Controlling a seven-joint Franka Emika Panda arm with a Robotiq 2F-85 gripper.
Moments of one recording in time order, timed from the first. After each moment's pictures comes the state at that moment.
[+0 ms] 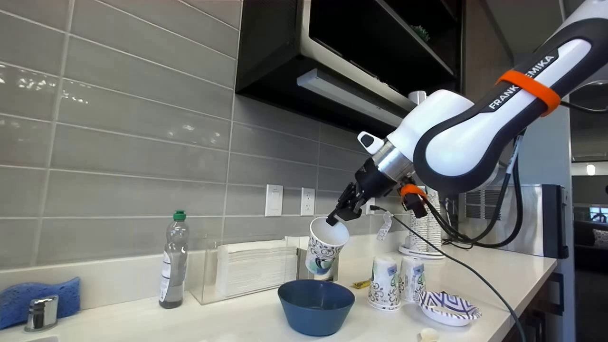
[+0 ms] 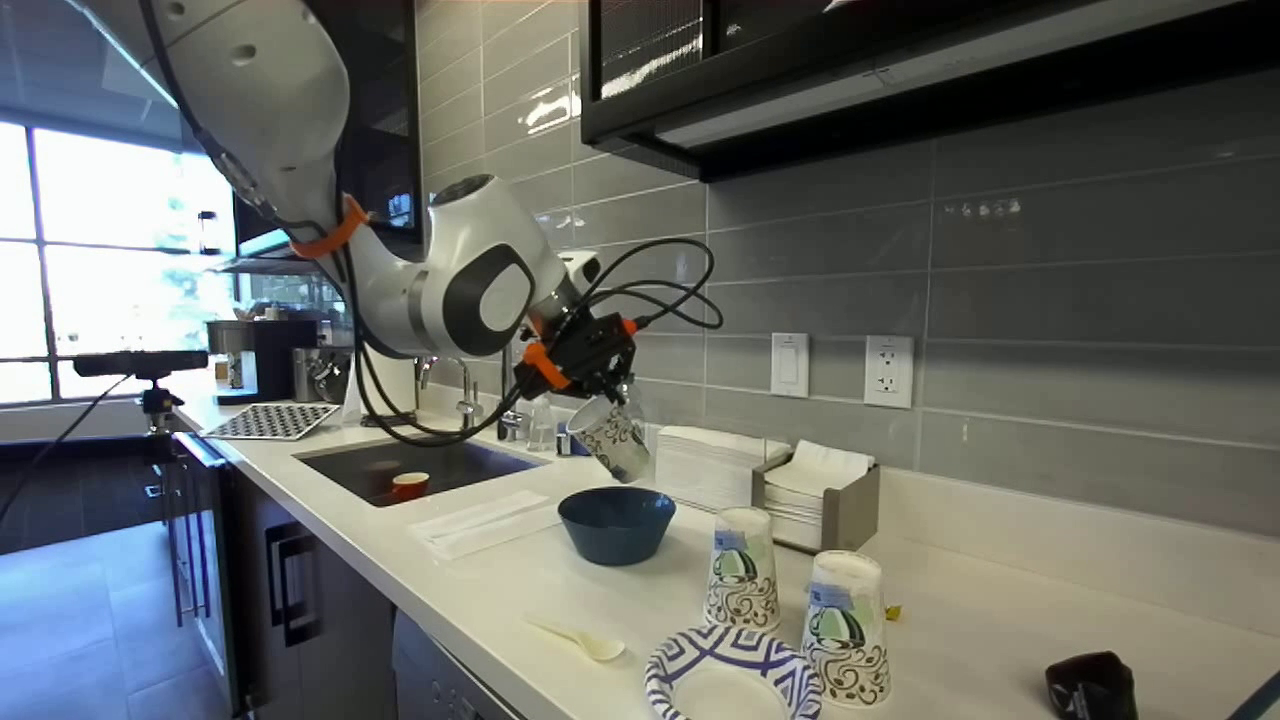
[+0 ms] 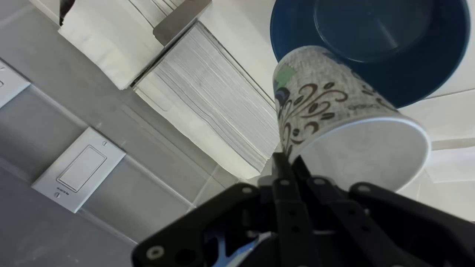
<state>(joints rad) 0.21 -0.12 -0.09 -2.46 -0.07 3.17 -0.66</state>
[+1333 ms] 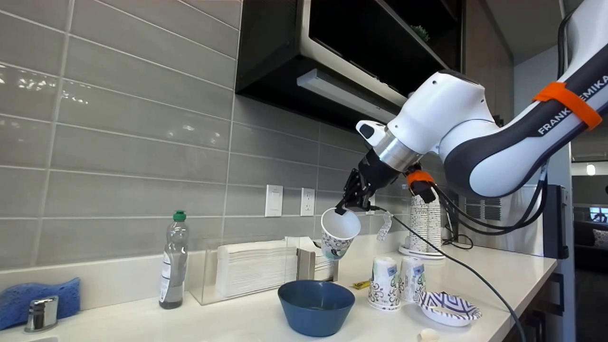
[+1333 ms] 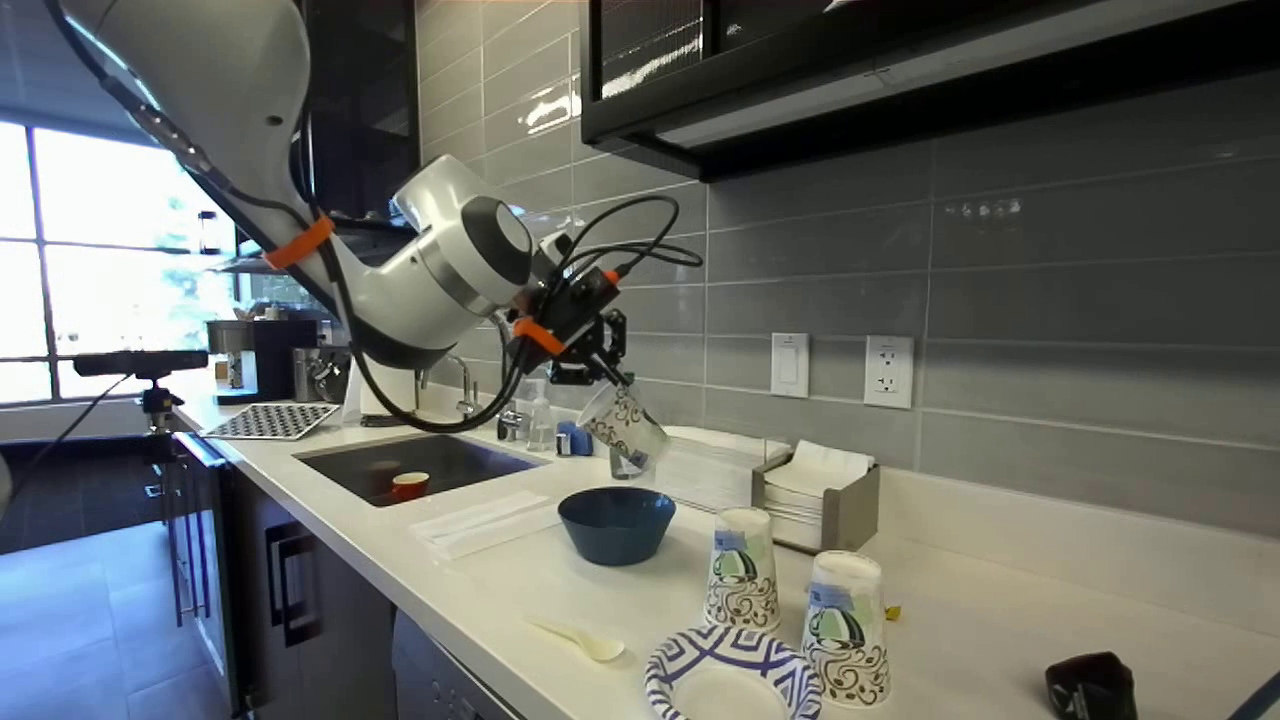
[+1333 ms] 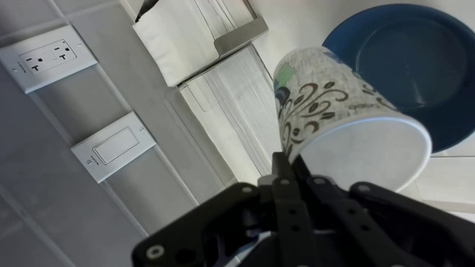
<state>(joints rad) -0.35 -0.22 0.39 -2.43 -0.74 3.07 -0.20</state>
